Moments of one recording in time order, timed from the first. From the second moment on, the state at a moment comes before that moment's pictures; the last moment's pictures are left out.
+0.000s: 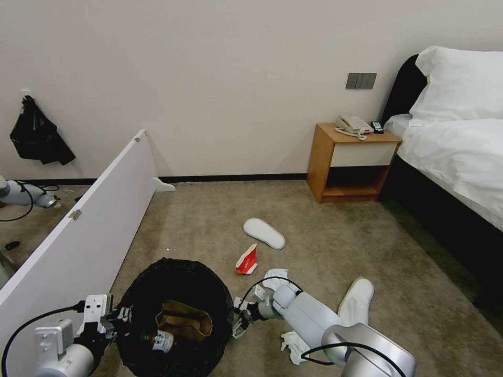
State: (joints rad) left arm 1.71 -1.16 -0.85 -2.39 -0.66 0.71 -0.15; right arm -0.33 1.61 -0.44 0.24 0.15 0.06 -0.81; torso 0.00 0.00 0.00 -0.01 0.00
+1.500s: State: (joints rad) left arm 1.71 -1.17 -0.84 -2.40 -0.64 0.71 -0.15; right arm -0.34 1.61 -0.56 0.34 0.01 0.14 -0.70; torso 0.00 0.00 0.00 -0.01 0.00
